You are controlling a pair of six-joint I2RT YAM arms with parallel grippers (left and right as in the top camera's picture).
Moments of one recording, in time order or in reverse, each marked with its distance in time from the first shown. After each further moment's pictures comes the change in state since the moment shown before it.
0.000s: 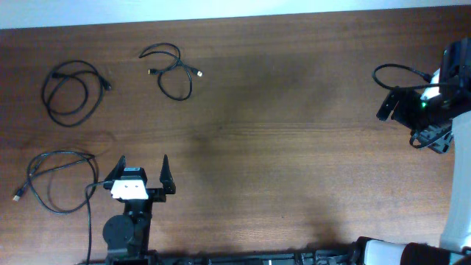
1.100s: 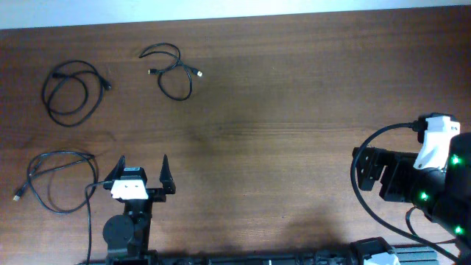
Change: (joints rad) left arm 0.000 0.001 0.000 0.000 -0.003 0.000; right arm 0.421 -0.548 -0.004 0.000 -0.007 0.001
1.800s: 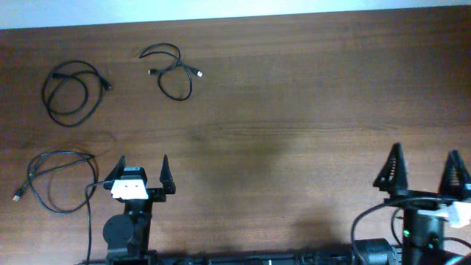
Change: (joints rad) left arm 0.000 0.004 0.000 0.000 0.000 0.000; right arm -0.129 -0.858 -1.009 1.163 0.234 -0.207
